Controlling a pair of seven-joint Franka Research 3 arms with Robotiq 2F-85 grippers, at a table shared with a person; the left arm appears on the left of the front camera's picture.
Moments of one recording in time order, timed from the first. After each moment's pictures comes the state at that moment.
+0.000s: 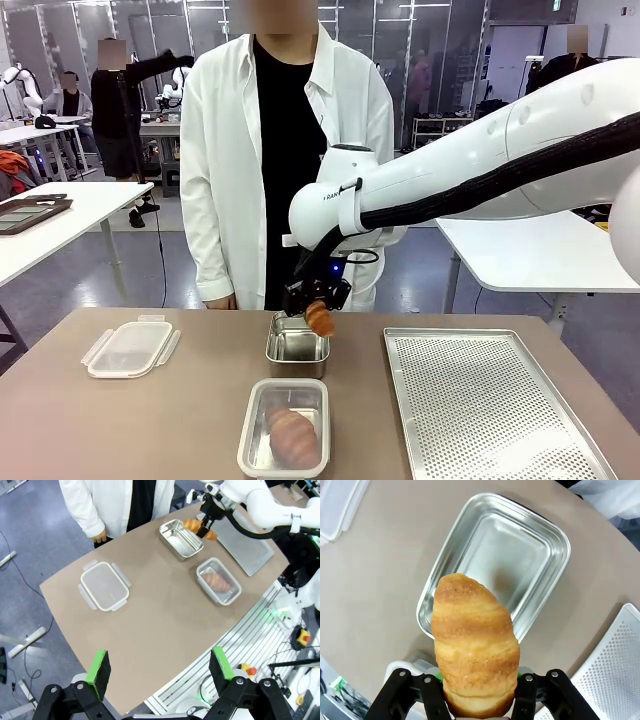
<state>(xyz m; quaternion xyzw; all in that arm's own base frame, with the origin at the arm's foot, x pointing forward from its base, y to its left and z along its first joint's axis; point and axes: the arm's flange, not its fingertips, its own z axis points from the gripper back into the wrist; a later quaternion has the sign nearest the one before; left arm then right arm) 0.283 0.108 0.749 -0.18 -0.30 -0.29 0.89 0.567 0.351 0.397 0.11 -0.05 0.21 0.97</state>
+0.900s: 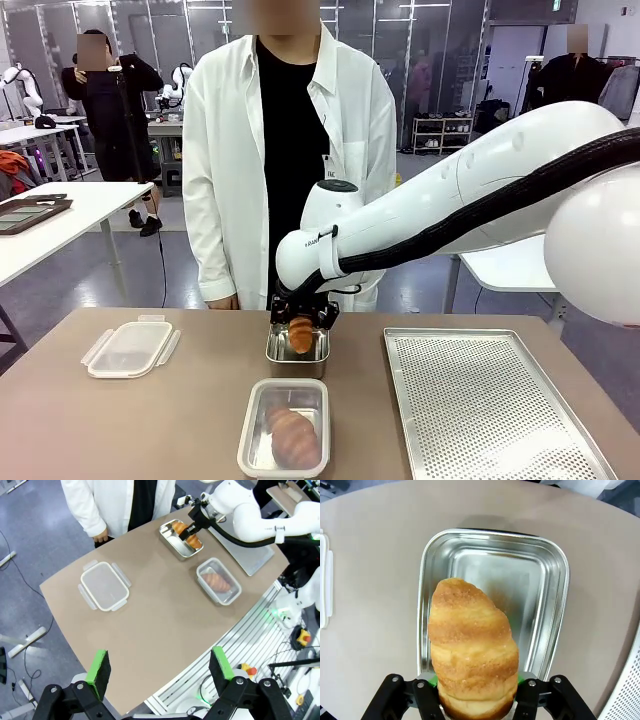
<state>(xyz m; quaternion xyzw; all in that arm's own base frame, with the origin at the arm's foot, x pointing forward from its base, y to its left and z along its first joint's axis) 0.282 0.108 0.749 -0.18 -0.30 -0.29 0.89 0.580 0.375 0.345 0.11 -0.09 0.03 0.99</state>
